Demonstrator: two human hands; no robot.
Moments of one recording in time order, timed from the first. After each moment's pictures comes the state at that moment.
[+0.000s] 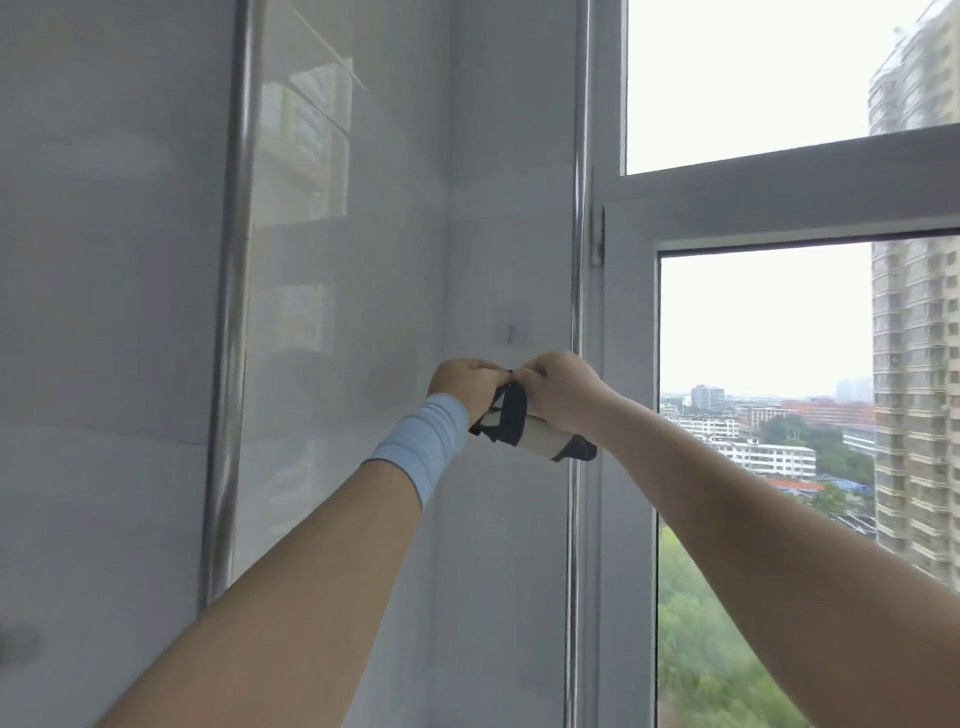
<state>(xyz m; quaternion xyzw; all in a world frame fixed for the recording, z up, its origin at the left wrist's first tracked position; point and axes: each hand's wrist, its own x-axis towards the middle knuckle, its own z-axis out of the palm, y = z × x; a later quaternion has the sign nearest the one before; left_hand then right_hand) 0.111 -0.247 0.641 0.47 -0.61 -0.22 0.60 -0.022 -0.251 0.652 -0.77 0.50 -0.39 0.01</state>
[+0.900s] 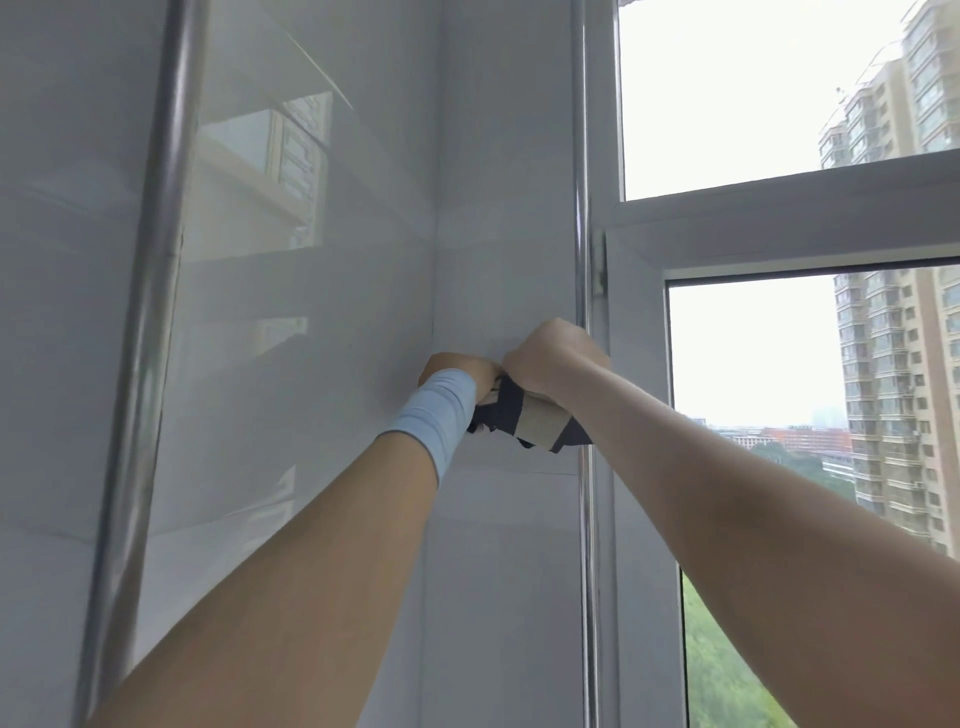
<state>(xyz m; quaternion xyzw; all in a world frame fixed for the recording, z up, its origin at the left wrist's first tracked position) 0.108 -0.301 0.711 0.60 -0.54 -0.24 0.53 0.007 -0.294 0.726 -0.63 0.63 -0.44 -0.04</state>
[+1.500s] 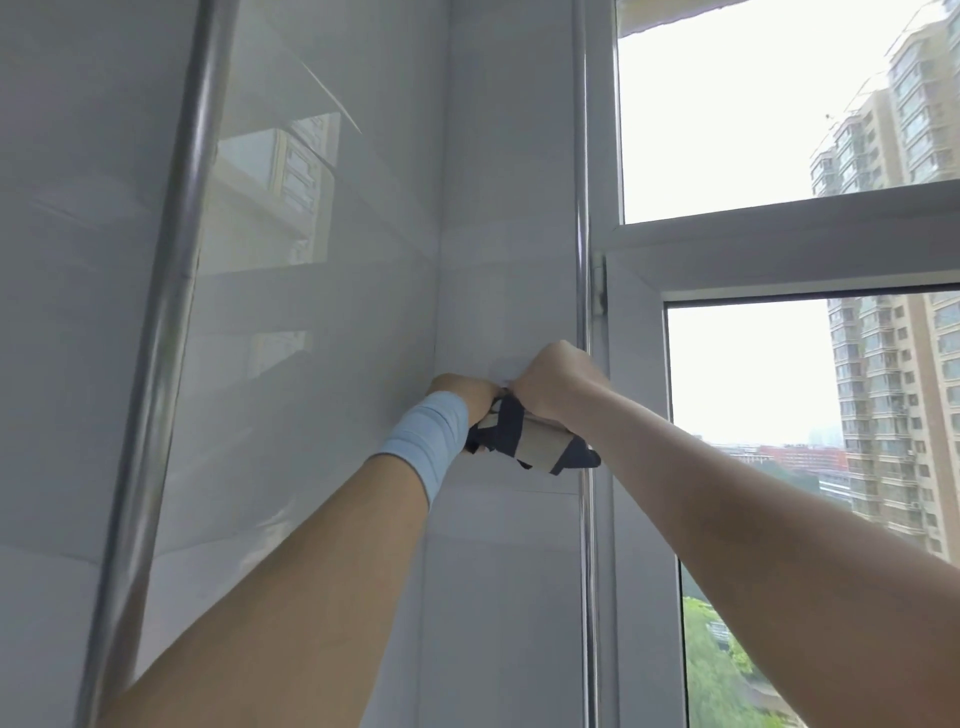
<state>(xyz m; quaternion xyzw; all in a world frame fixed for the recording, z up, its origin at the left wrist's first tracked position) 0.115 -0.318 0.708 0.55 -0.57 -0.29 0.54 -0.003 -0.312 0.722 -0.66 0.61 -0.45 -0.06</state>
